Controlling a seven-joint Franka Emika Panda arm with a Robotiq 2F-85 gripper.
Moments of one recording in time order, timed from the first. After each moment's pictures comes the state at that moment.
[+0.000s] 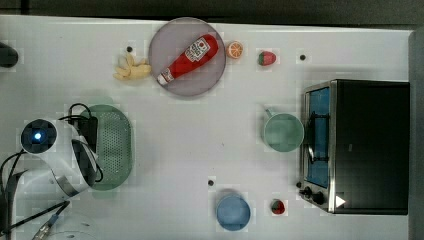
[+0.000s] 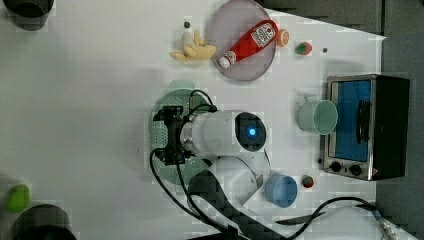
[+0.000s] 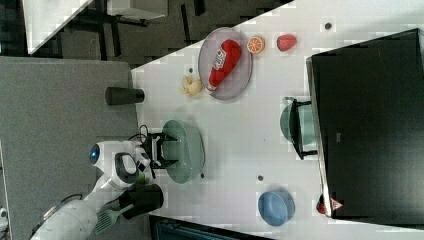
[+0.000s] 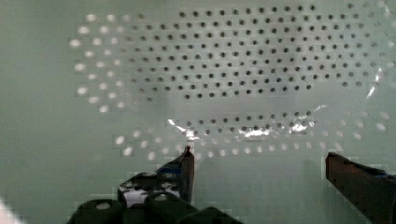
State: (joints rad) arm 0.60 0.59 0.10 -2.00 0.20 1.02 1.30
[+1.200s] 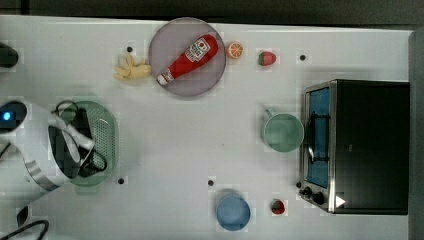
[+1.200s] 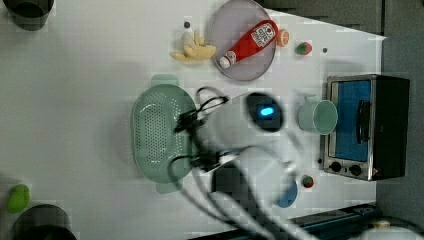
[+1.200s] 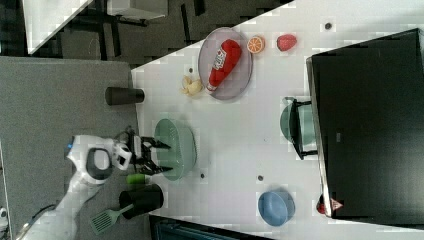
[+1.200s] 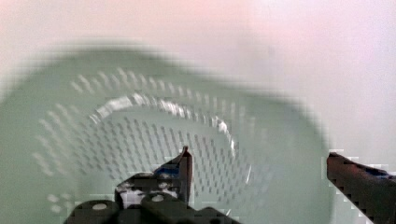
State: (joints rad) arm 0.74 0.43 -0.12 -1.92 0.16 0.54 0.95
